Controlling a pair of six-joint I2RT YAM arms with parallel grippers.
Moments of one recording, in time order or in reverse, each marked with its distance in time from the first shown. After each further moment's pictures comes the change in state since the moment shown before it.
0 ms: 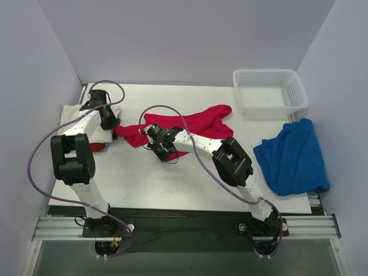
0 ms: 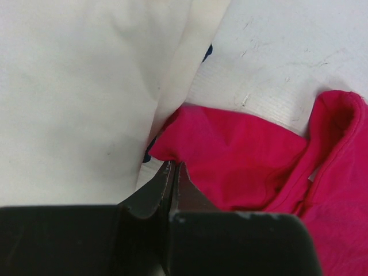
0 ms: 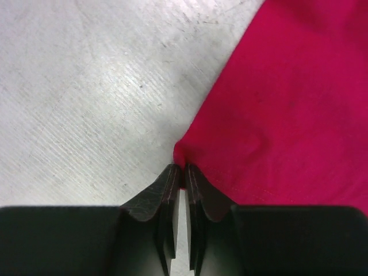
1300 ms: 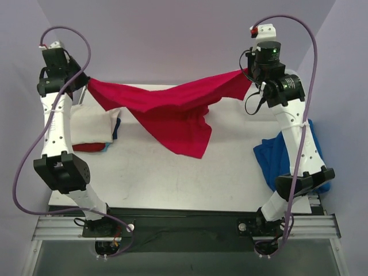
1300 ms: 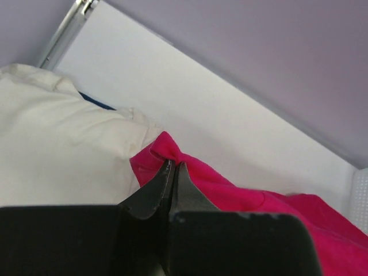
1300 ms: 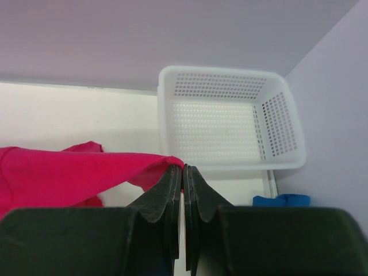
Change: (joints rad) left arm 0.114 -0.090 0.566 -0.190 0.095 0.008; right arm -0.623 -0.603 0.322 -0.169 0.410 -0.185
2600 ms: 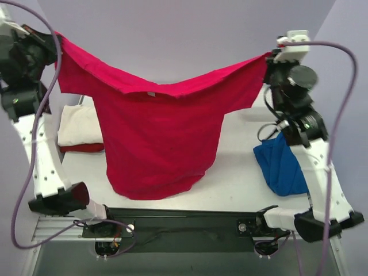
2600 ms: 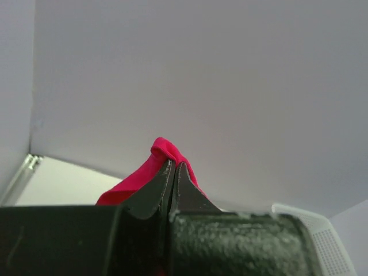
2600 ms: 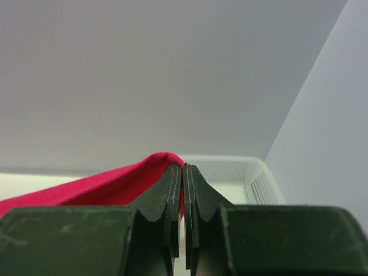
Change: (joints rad) left arm 0.119 -0.253 0.216 0.208 0.216 -0.071; right arm 0.049 -0.443 -0.378 0.488 0.001 -0.130
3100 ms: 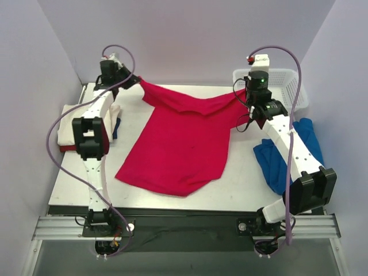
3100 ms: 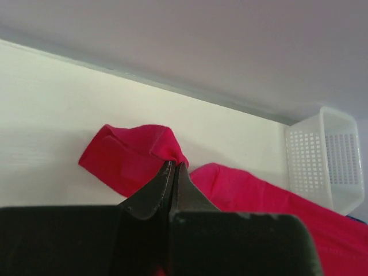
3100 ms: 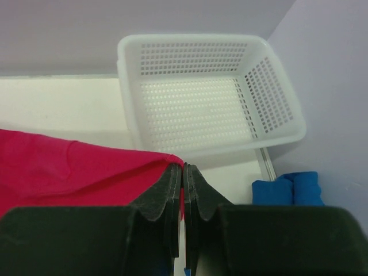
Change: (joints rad) left arm -0.283 0.779 -0.154 0.385 0.123 -0.133; right arm -0.083 0.266 -0.296 0.024 0.126 0.121
